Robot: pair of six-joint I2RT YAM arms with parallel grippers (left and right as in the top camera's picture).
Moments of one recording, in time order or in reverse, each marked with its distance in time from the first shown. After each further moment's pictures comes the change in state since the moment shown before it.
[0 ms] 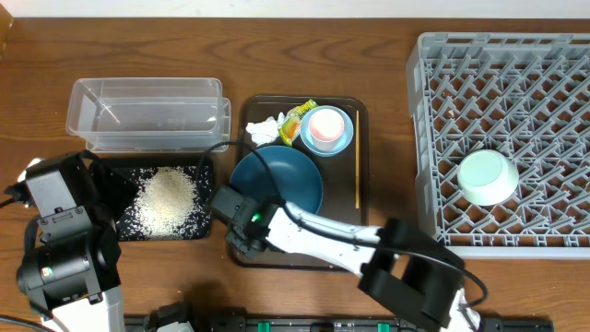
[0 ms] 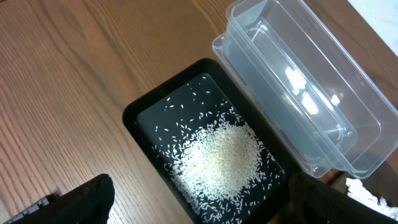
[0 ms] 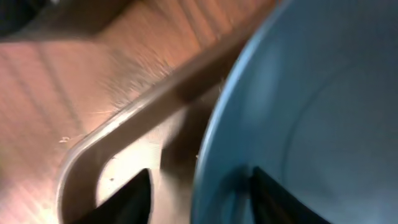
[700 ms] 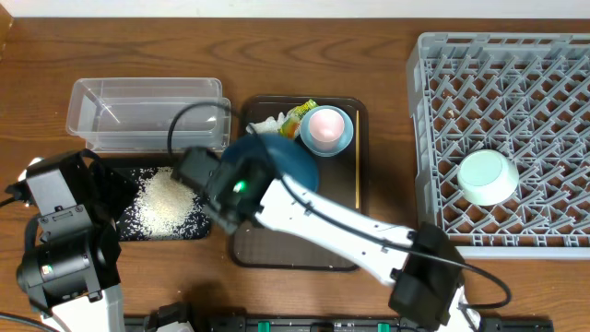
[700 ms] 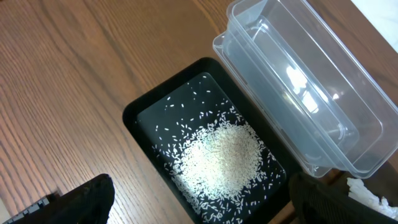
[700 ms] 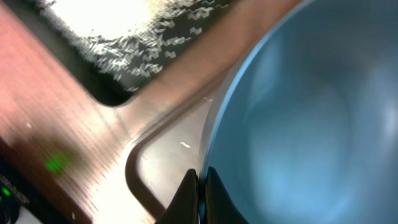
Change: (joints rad) left arm 0.000 0.006 0.000 0.000 0.000 0.000; right arm -0.046 0.001 0.544 -0.517 0.069 0.027
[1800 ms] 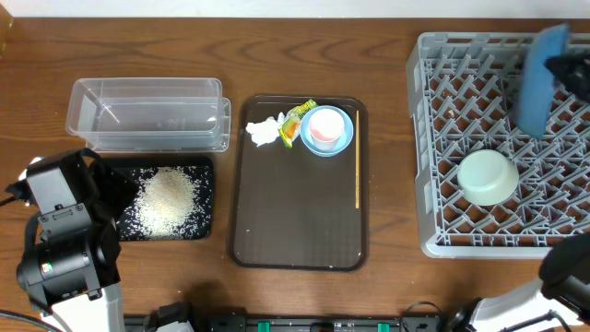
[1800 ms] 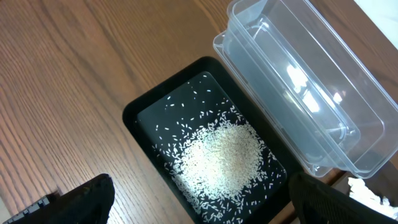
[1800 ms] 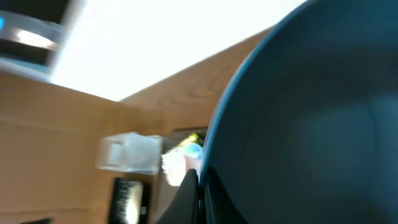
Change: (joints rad) left arm 0.000 0.005 0.000 0.000 0.000 0.000; right arm -1.711 -0.253 -0.066 -0.063 -1.203 -0.317
